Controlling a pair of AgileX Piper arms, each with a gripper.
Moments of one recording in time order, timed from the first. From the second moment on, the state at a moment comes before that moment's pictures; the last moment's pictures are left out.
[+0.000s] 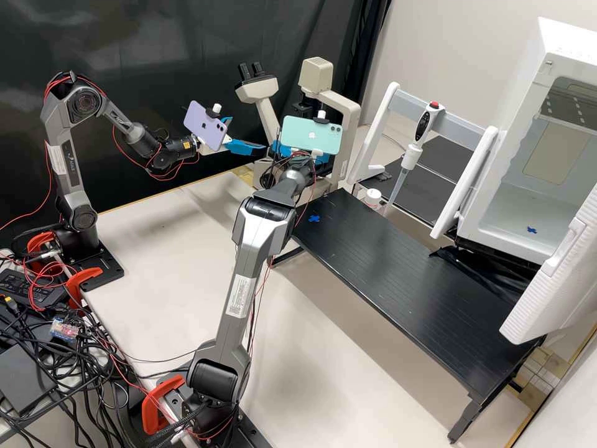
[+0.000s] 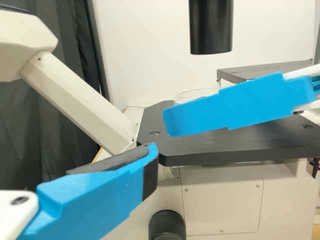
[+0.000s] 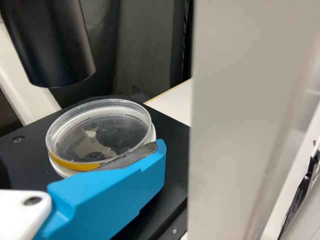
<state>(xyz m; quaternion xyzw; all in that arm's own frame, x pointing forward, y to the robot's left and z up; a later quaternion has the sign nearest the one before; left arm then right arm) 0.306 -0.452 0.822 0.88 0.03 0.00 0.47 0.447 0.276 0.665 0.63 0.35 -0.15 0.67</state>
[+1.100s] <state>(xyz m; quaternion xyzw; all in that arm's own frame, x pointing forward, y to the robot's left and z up) 0.306 -0.452 0.822 0.88 0.03 0.00 0.47 0.448 0.312 0.672 0.62 0.30 -0.14 0.71</state>
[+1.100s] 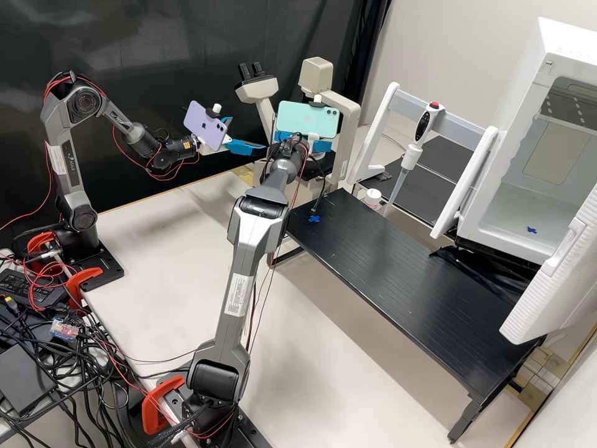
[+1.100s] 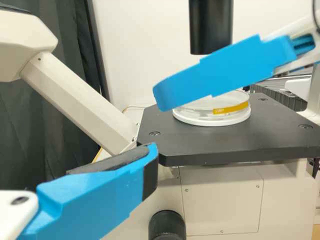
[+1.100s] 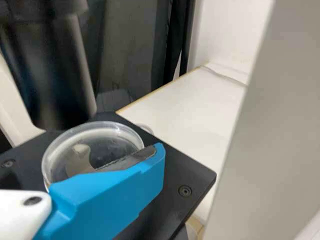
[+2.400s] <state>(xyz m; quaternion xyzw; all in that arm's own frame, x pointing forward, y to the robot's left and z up) 0.306 -0.452 0.822 0.88 0.03 0.00 0.47 0.439 0.304 0.656 0.62 0.27 -0.15 0.72</state>
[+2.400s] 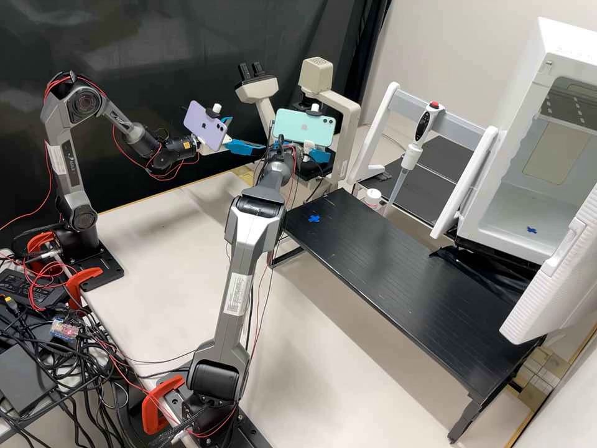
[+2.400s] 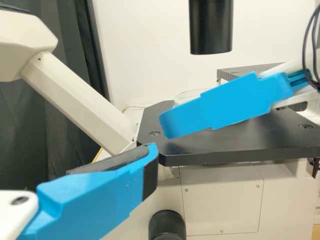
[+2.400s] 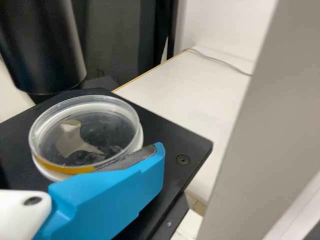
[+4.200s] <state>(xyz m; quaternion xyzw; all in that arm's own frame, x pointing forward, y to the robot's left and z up) 0.306 -0.452 0.822 0.88 0.03 0.00 0.47 0.435 0.309 0.653 0.59 0.26 -0.13 0.75</state>
